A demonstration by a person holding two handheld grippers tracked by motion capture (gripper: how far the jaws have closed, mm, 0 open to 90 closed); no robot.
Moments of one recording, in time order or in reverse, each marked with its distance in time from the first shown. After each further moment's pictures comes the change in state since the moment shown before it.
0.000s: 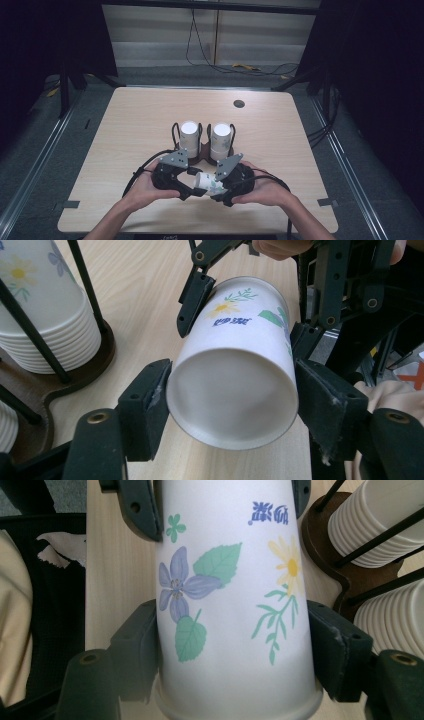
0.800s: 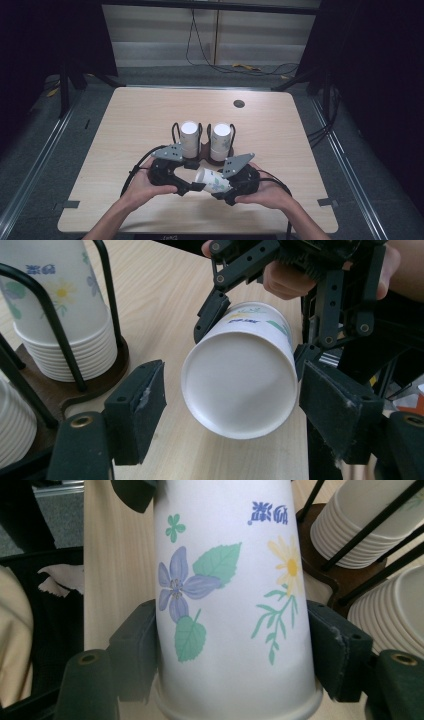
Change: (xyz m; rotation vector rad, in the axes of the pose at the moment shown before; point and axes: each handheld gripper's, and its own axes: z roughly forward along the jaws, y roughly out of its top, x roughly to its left) left arm 0.004 0.002 -0.010 -0.090 0.019 -0.060; right arm -0.002 -0.015 -0.004 -0.118 -0.020 0.082
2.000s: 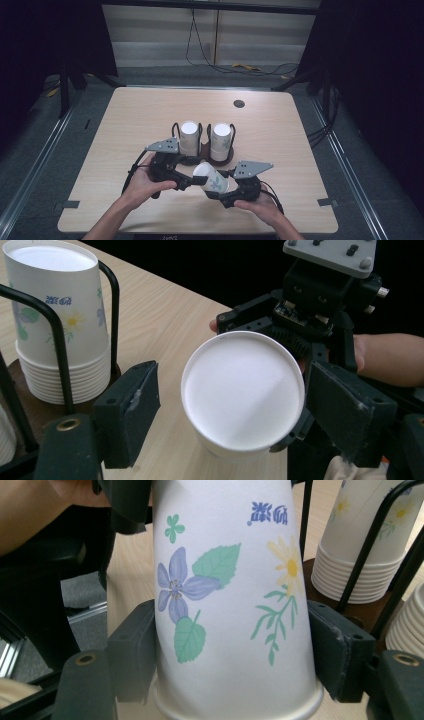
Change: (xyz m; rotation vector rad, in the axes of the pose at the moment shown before) left arm 0.003 0.005 -0.006 -0.141 -0.019 -0.112; right arm 0.011 -0.032 0.013 -0.402 0.010 0.260
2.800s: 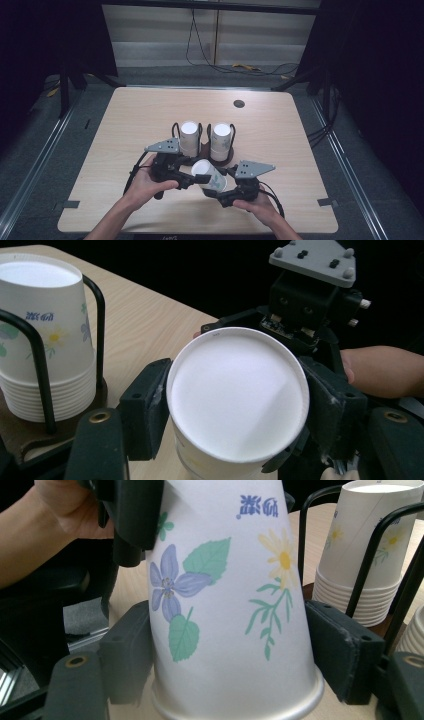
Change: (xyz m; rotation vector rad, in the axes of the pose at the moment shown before) left arm -0.003 0.001 0.005 -0.049 -0.029 -0.010; right arm 0.001 -0.002 0.004 -0.112 -0.004 0.015
